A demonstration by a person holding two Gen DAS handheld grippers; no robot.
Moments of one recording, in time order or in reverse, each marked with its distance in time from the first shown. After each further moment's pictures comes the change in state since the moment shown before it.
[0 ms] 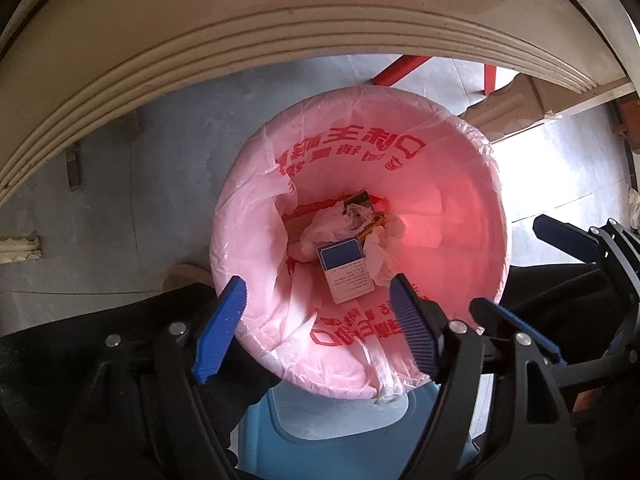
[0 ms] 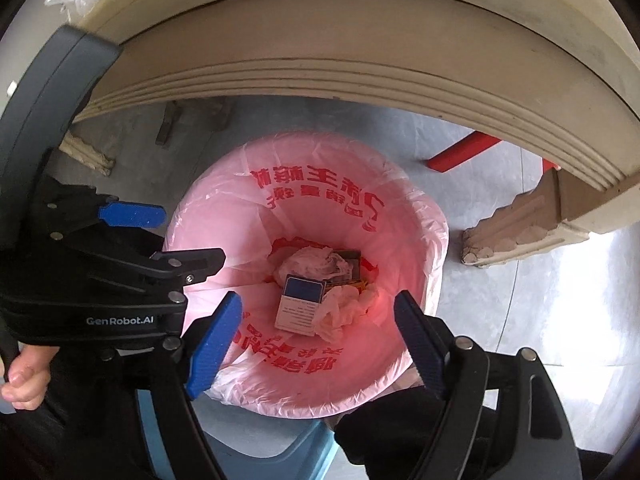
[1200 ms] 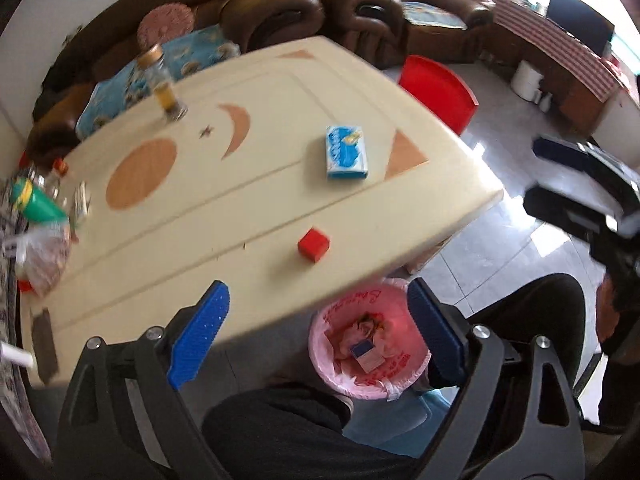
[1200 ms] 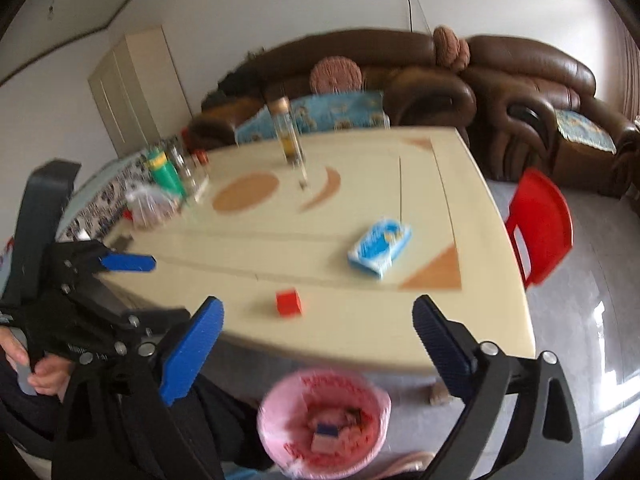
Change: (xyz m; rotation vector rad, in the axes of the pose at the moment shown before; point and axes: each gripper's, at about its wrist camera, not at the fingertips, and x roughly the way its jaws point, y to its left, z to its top) left arm -0.341 -0.017 0.001 0.291 -0.480 0.062; right arm -0.332 0.010 0.075 0.027 -0.629 0.056
